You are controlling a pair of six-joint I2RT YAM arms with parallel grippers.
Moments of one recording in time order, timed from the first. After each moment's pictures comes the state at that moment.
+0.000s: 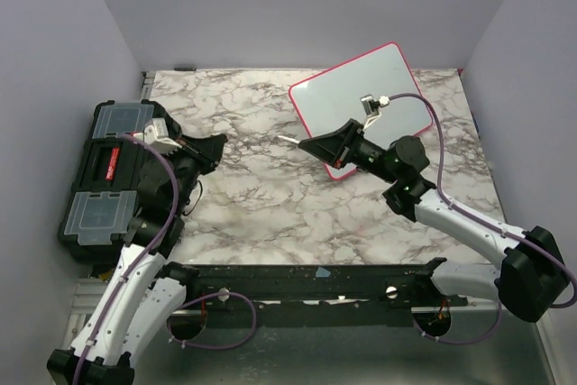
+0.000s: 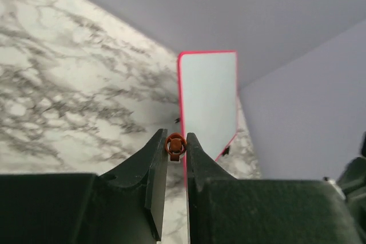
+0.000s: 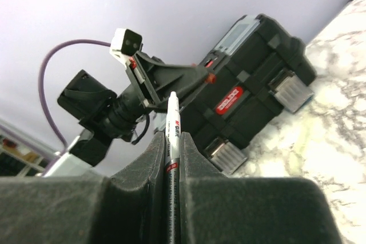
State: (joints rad) left arm -0.30 0.62 0.63 0.03 -0.04 -0.83; right arm 0.65 1.21 0.72 0.80 -0.47 0.96
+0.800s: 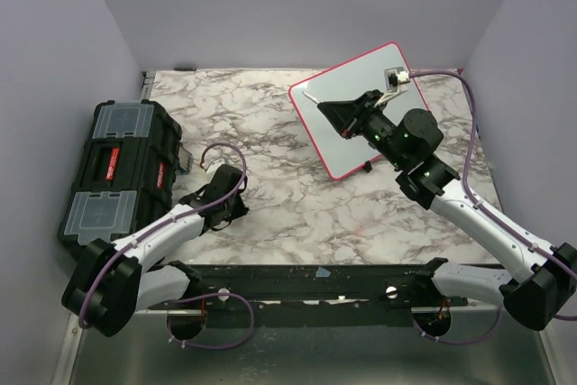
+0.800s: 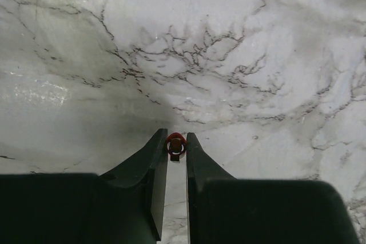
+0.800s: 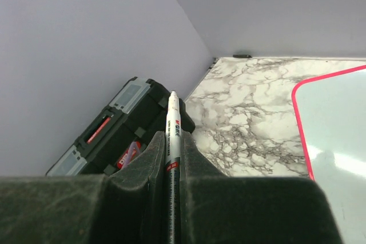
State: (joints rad) left arm -0.53 1.12 0.52 -0.33 -0.18 -0.83; right arm 0.65 1.15 1.02 0.28 -0.07 0.56
